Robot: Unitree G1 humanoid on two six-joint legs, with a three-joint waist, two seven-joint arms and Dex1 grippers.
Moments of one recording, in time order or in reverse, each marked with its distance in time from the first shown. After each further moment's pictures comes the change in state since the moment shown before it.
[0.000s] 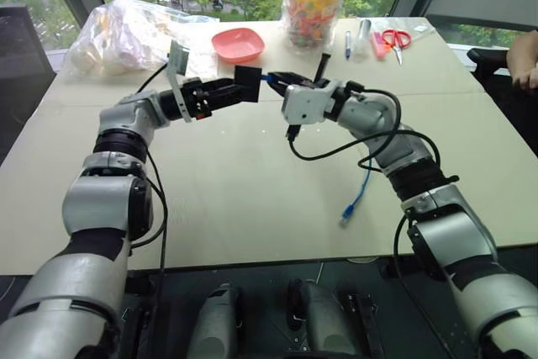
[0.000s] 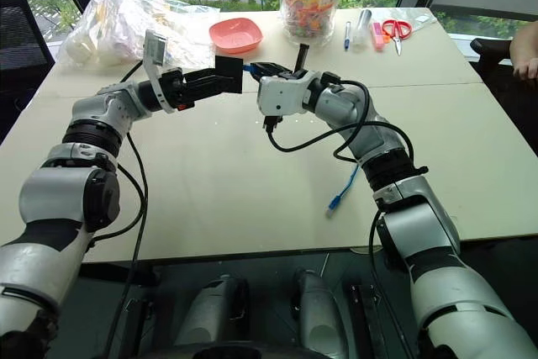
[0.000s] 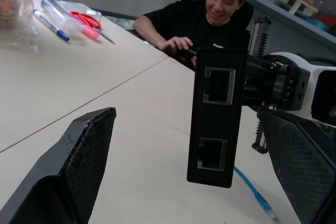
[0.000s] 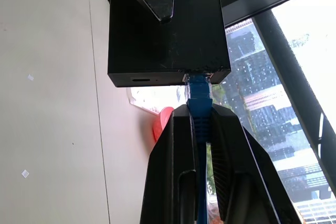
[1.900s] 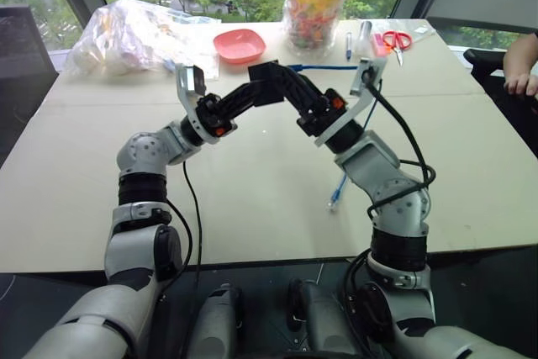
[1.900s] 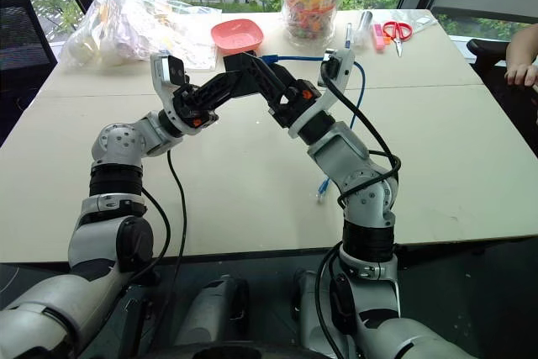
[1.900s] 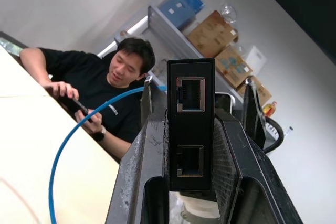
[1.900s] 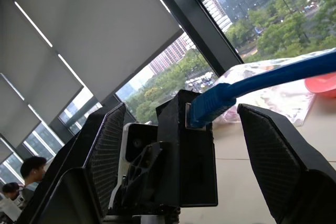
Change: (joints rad) left arm 0.323 -0.201 0.250 -0.647 -0.421 0.651 0.217; right arm 0.378 0.444 -0.475 -0.813 1.355 1.213 -0.244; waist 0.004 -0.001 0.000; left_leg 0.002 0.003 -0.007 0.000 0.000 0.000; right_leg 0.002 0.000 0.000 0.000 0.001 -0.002
